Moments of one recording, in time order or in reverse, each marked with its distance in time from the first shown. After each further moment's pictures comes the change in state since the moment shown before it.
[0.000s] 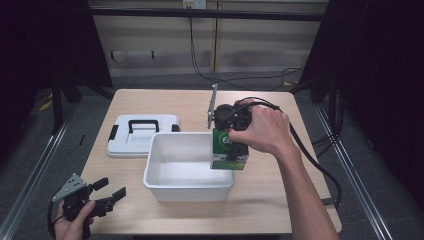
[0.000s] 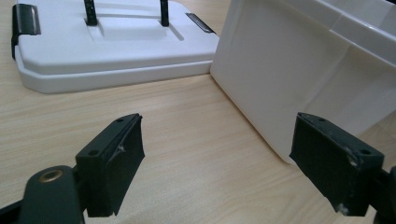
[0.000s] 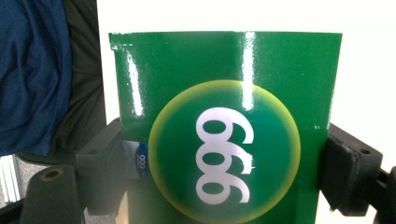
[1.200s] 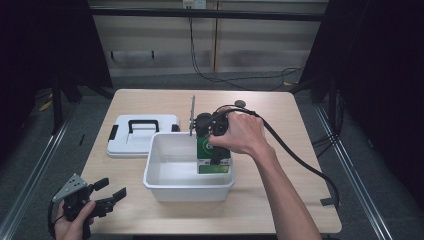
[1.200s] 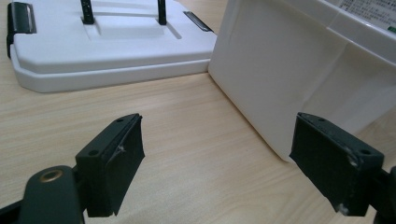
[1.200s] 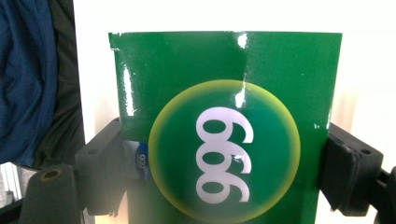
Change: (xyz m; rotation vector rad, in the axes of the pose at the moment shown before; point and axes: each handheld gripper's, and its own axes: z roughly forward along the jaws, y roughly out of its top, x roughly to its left) left arm 0.001 0.000 0.000 0.011 -0.009 0.011; right arm -0.021 0.034 0.052 0.032 0.051 -0.057
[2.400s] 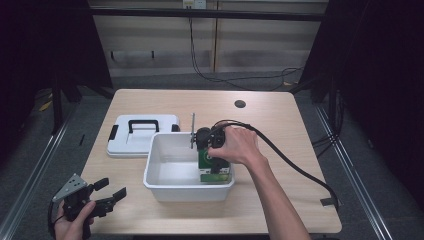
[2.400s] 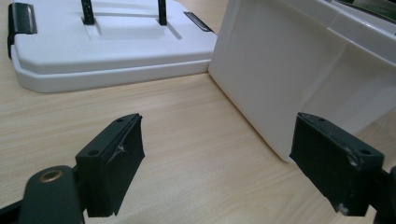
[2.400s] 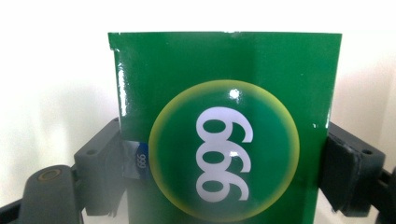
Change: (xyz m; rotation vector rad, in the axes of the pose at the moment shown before) left arm 0.000 0.000 0.000 -0.004 0.002 -0.002; right arm -0.013 -0.005 0.062 0.028 0.021 0.010
